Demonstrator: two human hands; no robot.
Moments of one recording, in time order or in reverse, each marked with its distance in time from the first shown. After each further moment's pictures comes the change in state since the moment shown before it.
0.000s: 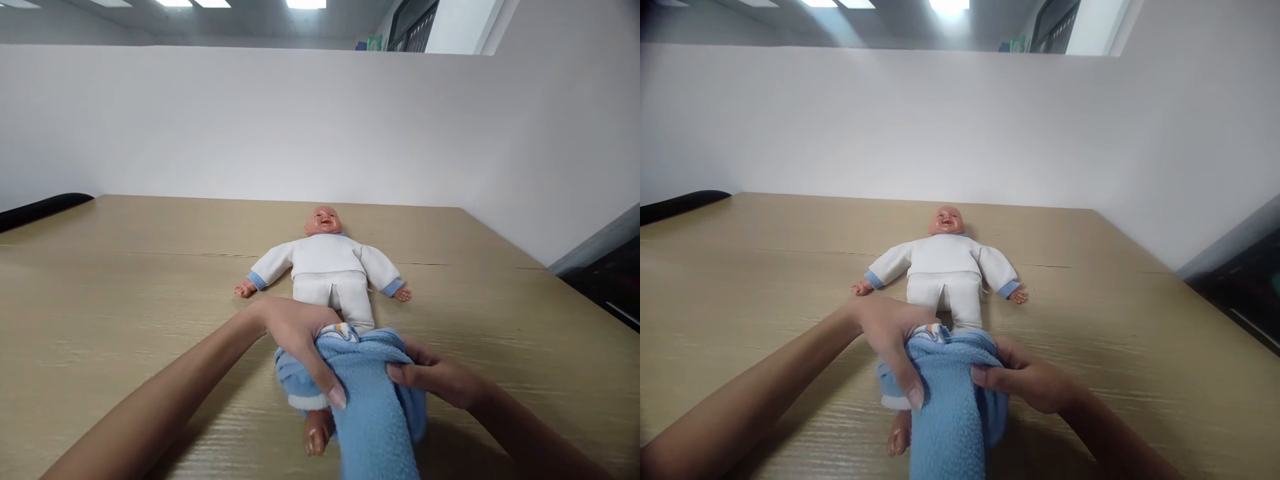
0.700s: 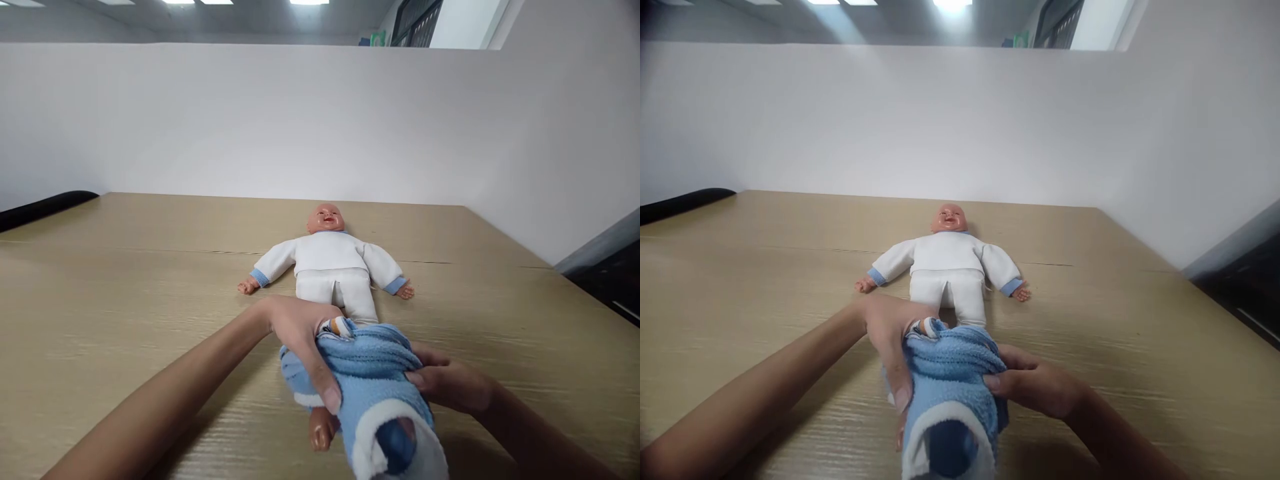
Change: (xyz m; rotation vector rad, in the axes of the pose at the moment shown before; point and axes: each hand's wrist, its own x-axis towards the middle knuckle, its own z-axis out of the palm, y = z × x) left_hand 0.002 0.004 0.003 -0.149 -0.137 0.107; right_hand -0.010 0.022 -0.003 0.276 -0.033 0.043
